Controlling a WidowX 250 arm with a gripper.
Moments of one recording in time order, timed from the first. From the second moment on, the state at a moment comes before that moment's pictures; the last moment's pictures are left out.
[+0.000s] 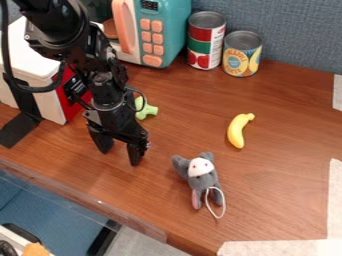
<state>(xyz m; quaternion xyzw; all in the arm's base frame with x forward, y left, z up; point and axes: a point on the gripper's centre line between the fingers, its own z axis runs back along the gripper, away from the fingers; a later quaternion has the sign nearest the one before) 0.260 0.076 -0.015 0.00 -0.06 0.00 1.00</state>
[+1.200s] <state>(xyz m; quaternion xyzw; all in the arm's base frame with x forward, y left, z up) 0.267 -0.039 0.032 -0.03 -0.10 -0.07 0.99</state>
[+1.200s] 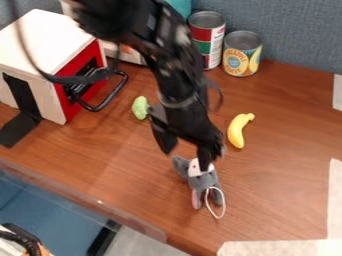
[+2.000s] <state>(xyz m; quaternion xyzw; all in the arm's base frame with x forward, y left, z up) 0.272 -0.025 0.013 0.00 -0.08 -0.06 0.99</state>
